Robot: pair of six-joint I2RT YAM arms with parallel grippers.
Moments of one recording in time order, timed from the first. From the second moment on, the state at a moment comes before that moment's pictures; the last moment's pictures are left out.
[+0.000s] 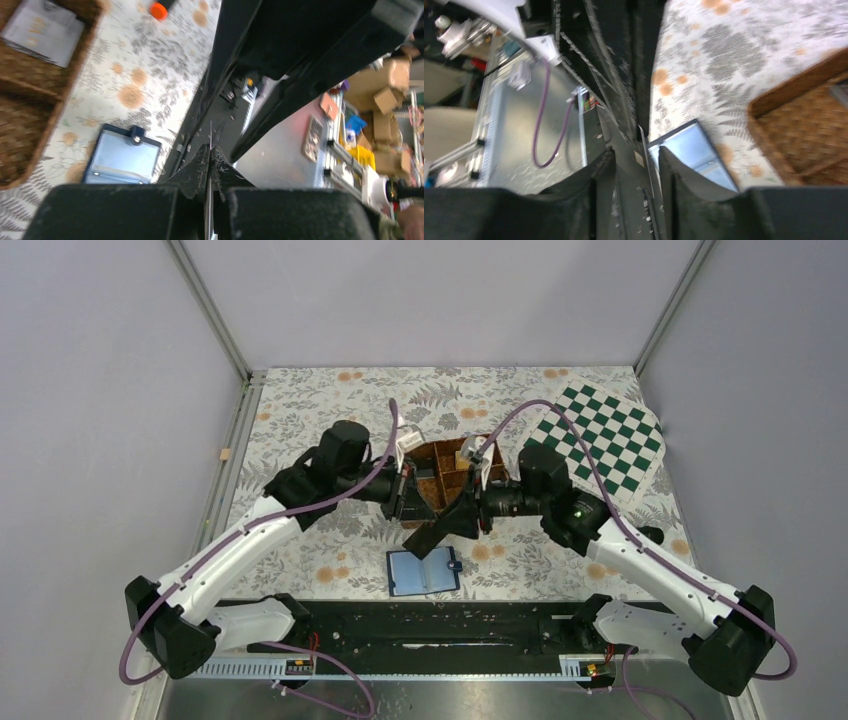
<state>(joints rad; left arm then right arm) -0.70 1.16 1.13 -0.54 0.78 -0.28 0.76 1.06 0.87 -0.16 -0.74 0.19</state>
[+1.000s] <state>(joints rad) -0.75 0.88 0.44 0.60 -0.41 -1.46 0.63 1.15 0.42 0.95 -0.07 1.05</state>
